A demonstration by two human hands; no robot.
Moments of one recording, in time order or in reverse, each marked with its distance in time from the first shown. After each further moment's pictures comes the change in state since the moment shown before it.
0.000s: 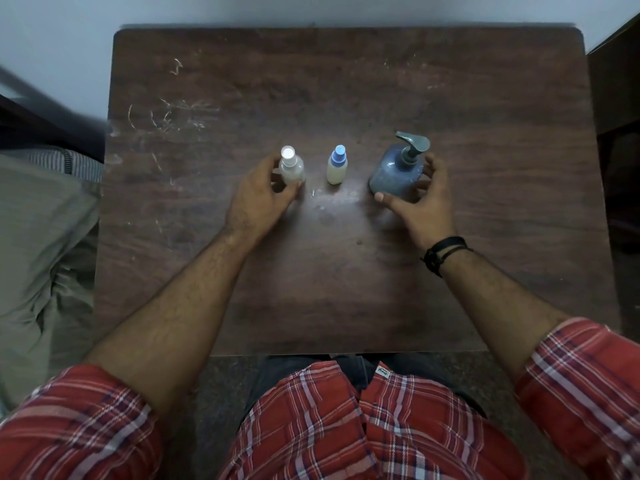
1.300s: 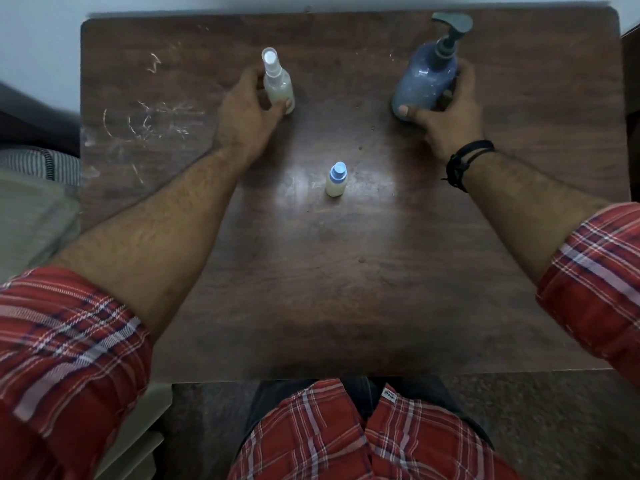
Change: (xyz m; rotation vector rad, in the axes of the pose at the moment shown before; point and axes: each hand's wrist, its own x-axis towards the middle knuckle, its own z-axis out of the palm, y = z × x) left_hand 0.142 0.013 -0.013 0.075 0.075 0.011; right_hand 0.148 -0.043 -0.003 0.061 0.016 -0.080
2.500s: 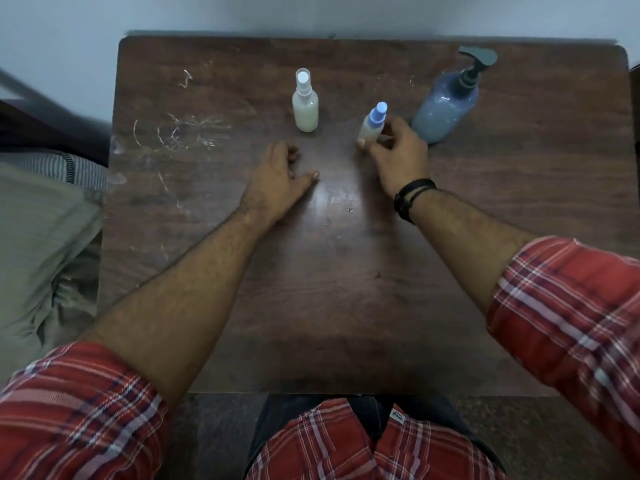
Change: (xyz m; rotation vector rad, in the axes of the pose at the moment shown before) left_hand -0.060 -0.024 0.013 0.031 -0.149 -0.042; right_hand -0.039 -0.028 0.084 -0.140 -0.057 -0.019
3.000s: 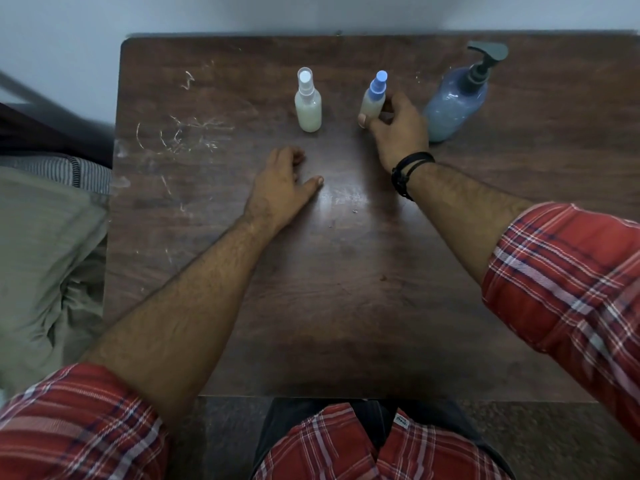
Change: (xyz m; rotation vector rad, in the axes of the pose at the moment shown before) left_hand -0.001 -0.002 -0.002 0.037 0.007 0.019; right_hand 0.043 -0.010 0.018 -0.059 -0.001 0.005
